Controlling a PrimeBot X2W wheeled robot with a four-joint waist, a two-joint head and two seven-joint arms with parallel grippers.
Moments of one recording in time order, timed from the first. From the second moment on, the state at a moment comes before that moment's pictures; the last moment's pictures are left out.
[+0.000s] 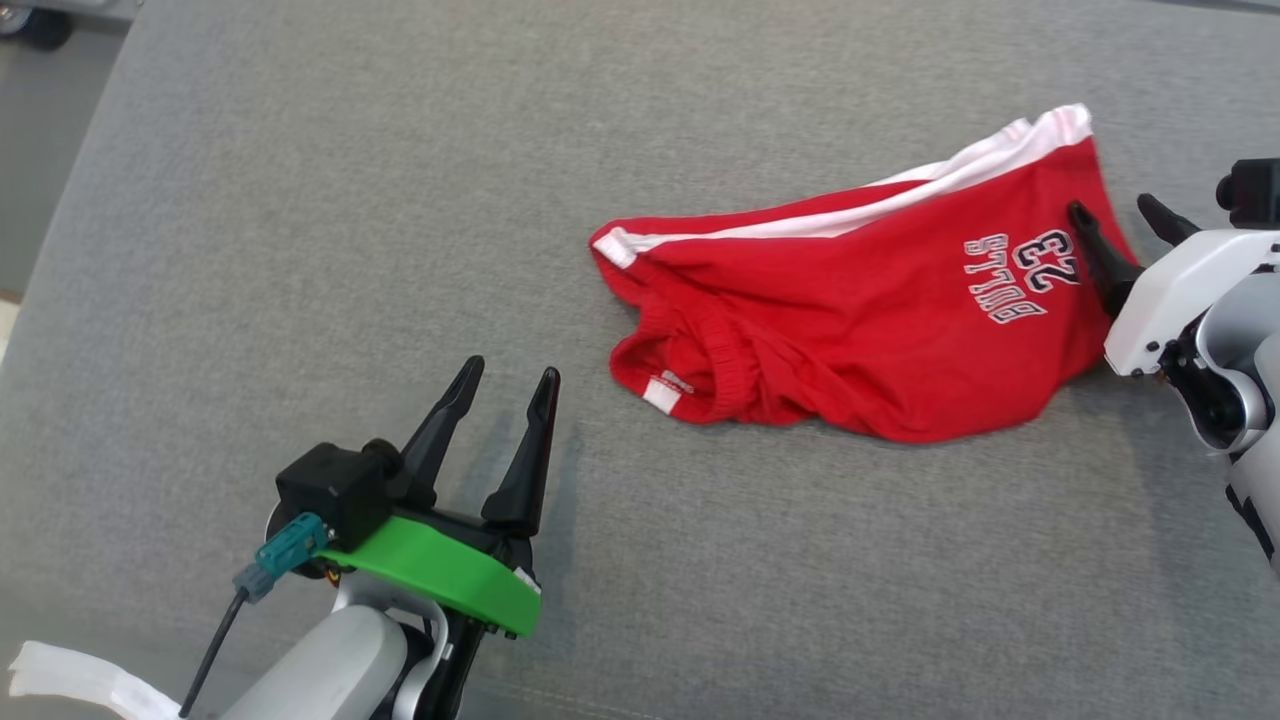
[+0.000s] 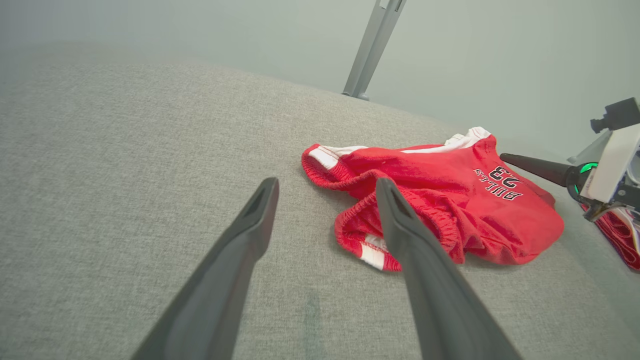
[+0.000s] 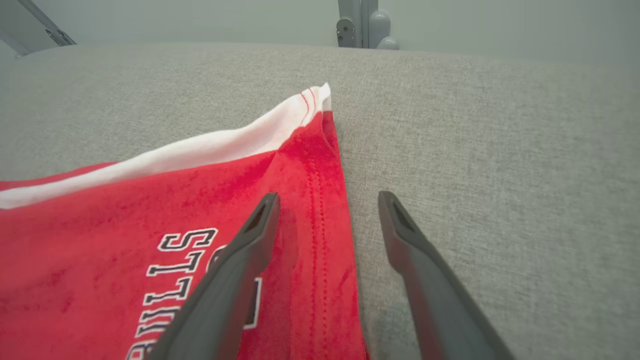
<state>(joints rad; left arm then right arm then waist) -0.35 0.41 -0.76 0.01 -0.85 0.19 -0.26 -0.70 -0.49 0.36 0.66 0.67 0.13 0.07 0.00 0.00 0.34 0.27</state>
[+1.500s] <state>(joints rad) -0.11 0.31 -0.59 0.14 -0.64 0.09 -0.26 -0.58 -0.48 0.24 0.49 0.90 0.13 0.37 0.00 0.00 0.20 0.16</state>
